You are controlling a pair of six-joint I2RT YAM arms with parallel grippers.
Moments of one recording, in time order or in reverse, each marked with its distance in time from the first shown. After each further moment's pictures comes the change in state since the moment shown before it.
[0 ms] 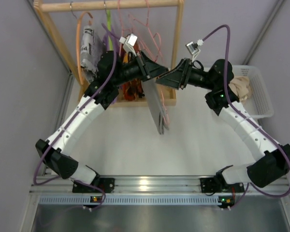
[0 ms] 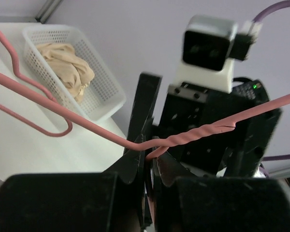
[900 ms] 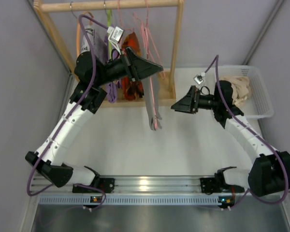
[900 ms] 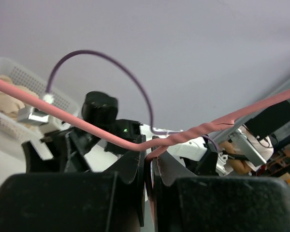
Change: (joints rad) left arm 0.039 -0.116 0.000 0.169 0.260 -0.048; right arm -0.233 -0.121 -0.363 -0.341 -0.159 -0.282
